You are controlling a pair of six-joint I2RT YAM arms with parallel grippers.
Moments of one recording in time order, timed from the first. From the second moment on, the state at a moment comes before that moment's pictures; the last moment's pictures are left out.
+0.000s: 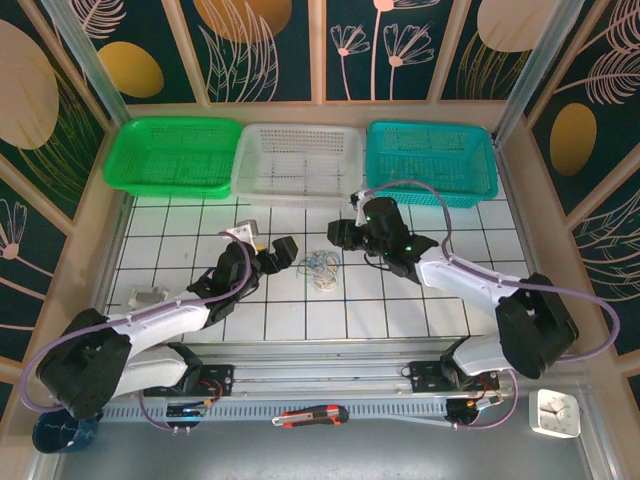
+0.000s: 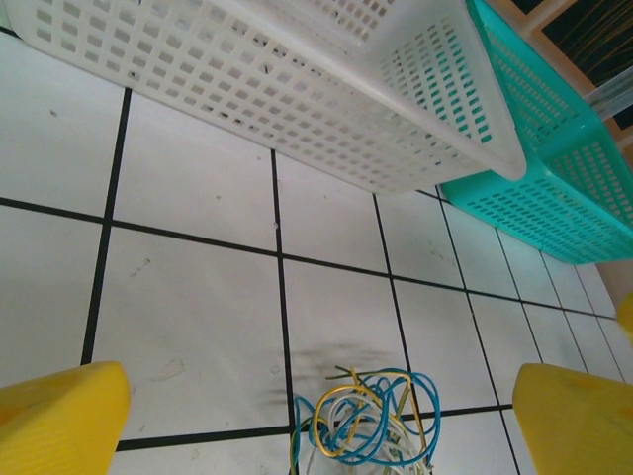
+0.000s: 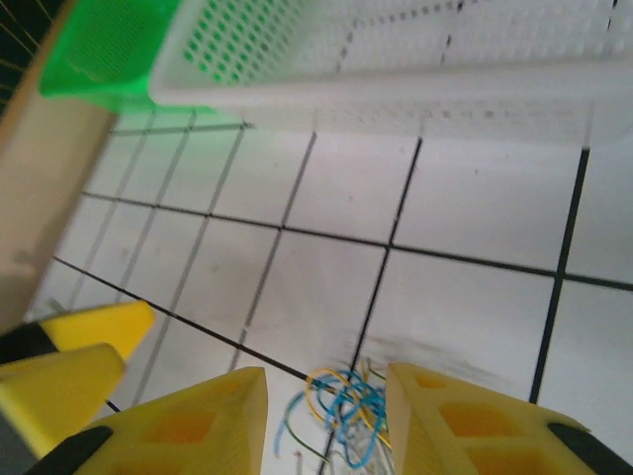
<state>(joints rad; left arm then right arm) -0.68 1.20 0.39 0.37 -0.15 -0.82 0.69 1.39 0.80 0.02 -0.15 0.58</state>
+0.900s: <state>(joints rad) -0.68 1.25 0.41 0.37 -0.09 -0.82 0.98 1.47 0.69 -0.01 -0.02 0.58</state>
